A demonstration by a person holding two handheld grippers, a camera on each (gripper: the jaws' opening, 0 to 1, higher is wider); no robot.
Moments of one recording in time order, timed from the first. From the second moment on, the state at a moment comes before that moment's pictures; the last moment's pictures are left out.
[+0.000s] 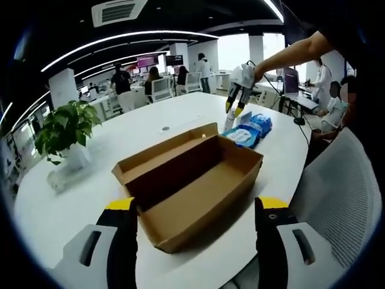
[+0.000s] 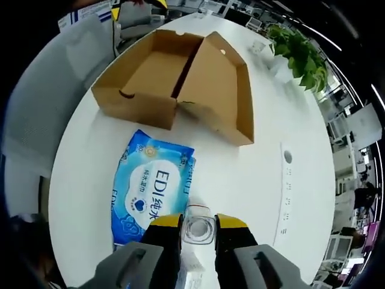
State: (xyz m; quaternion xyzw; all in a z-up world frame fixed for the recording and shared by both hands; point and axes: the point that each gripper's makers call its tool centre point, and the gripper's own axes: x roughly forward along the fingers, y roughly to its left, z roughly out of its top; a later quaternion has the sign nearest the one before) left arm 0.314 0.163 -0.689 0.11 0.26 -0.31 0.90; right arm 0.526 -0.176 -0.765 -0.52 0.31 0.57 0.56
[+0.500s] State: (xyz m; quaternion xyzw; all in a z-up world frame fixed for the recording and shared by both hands) left arm 0.317 0.171 -0.694 0.11 0.27 -0.31 0.91; right arm 0.536 -0.174 -0.764 -0.51 0.32 0.57 0.55
